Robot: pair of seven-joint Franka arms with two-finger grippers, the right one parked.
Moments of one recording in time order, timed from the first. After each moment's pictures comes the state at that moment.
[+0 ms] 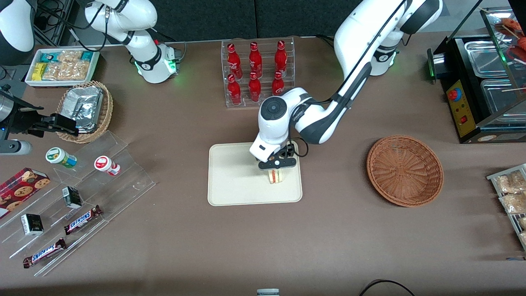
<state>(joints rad) -0.50 0.63 -0.32 -1.54 0.28 2.18 -1.06</state>
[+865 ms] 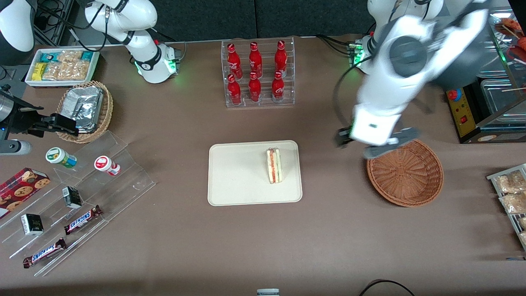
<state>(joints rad) -0.12 0.17 -0.31 -1.51 0.09 1.60 -0.82</state>
